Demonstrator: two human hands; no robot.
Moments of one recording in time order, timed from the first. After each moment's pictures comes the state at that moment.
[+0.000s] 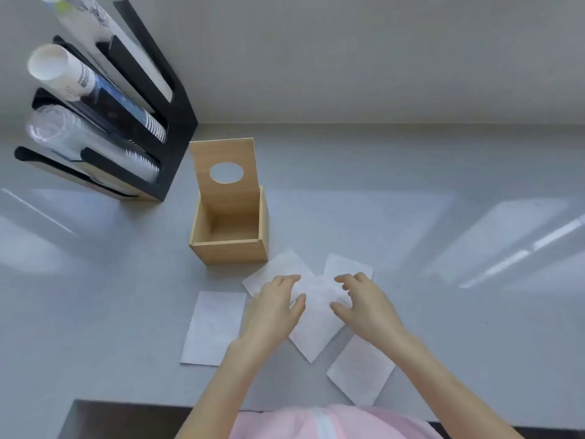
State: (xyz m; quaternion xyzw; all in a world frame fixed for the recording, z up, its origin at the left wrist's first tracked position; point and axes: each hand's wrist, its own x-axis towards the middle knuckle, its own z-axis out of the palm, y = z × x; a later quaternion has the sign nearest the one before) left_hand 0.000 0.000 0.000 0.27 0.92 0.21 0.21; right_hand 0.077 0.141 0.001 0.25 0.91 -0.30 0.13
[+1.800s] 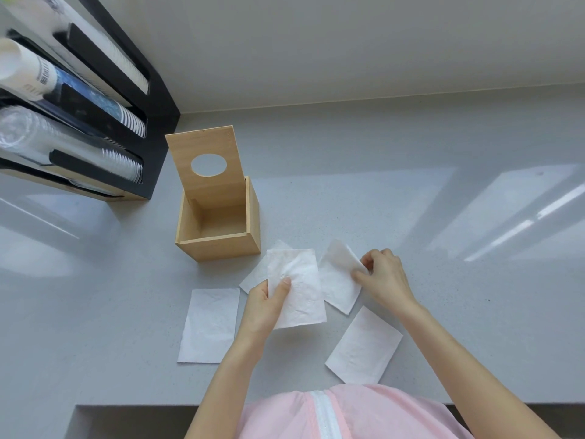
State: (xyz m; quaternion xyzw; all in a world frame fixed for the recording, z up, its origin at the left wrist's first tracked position) left_hand 0.007 0.002 -0.003 -0.03 0.73 0.60 0.33; right_hand 0.069 0.185 -0.031 0.38 0.85 -0.37 0.05
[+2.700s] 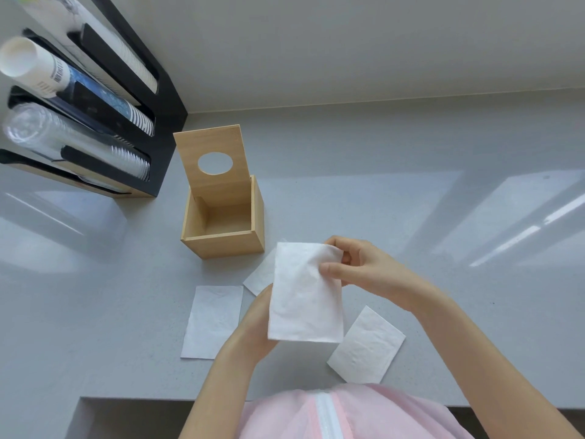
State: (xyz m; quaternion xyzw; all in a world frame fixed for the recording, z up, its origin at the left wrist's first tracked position) left_hand 0.010 -0.006 0.007 -0.06 0.61 0.64 0.46; right_hand 0.063 0.165 0.049 0.11 0.72 -0.68 0.12
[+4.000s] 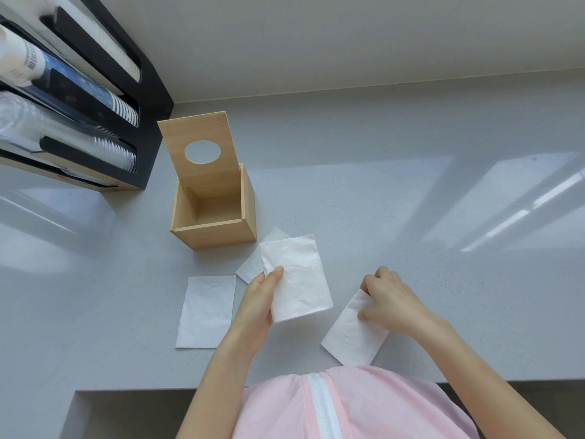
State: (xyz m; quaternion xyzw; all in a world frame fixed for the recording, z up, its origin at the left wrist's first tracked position) left_hand 0.015 -0.003 0.000 -0.10 0.59 0.68 0.42; right_hand 0.112 0.169 -0.014 0.24 0.91 -0.23 0.25
